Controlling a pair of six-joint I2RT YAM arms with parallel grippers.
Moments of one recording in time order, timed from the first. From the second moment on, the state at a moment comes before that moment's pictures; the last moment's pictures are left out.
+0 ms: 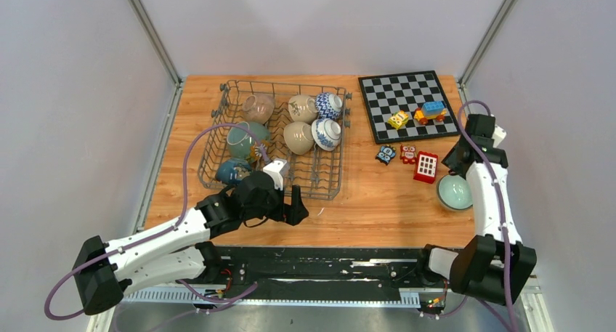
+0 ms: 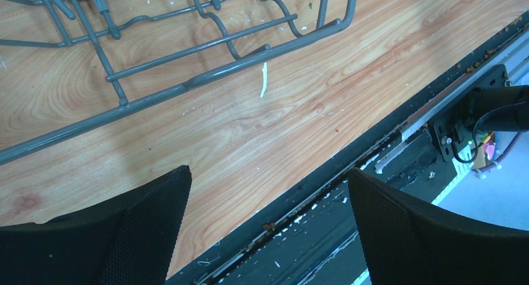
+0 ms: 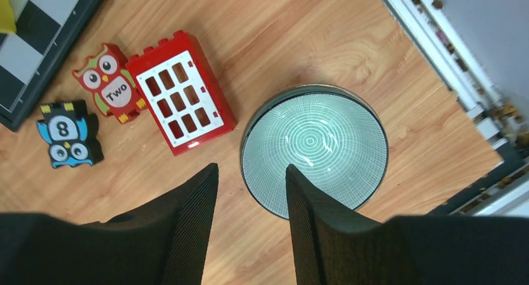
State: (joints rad) left arm -0.93 0.90 0.57 -0.31 -0.03 -0.61; right arm -0.21 1.18 1.01 -0.79 0.27 0.40
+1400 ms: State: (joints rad) left arm -0.93 0.88 0.59 -0.32 -0.06 -0.55; right arm -0.43 1.18 0.82 -0.48 -0.01 0.61
